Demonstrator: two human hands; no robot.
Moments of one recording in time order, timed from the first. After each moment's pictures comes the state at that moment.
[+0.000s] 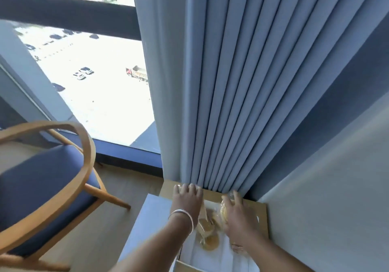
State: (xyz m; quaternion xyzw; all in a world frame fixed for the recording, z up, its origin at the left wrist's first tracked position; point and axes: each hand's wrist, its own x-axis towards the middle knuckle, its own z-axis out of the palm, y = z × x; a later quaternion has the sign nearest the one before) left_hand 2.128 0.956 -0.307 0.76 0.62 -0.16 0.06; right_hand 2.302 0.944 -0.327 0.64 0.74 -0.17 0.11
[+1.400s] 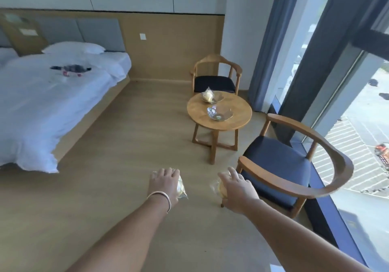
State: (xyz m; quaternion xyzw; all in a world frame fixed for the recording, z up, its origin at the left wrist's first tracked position) left_hand 1.830 0.440 -0.245 0.06 1.00 -0.07 0.04; right_hand 1.843 0.681 -0.242 -0.08 0.99 -0.06 0.12
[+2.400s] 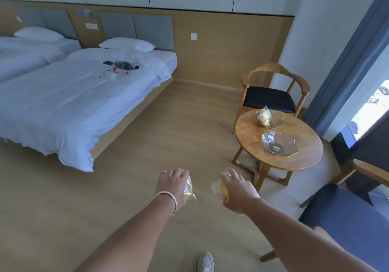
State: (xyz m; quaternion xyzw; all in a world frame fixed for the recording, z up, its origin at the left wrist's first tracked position) left_hand 1.595 0.267 -0.268 -0.01 1.00 -0.04 0.05; right_hand 1.547 0.491 -0.266 -0.22 0.96 -0.02 0.15
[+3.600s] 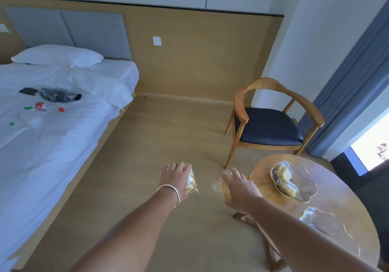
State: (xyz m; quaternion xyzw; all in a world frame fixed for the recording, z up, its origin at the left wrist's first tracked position) left_hand 0.927 0.112 -0.267 0.11 0.99 -0.02 0.06; right_hand 0.945 0.341 -0.263 -0.12 0.98 -0.01 0.15
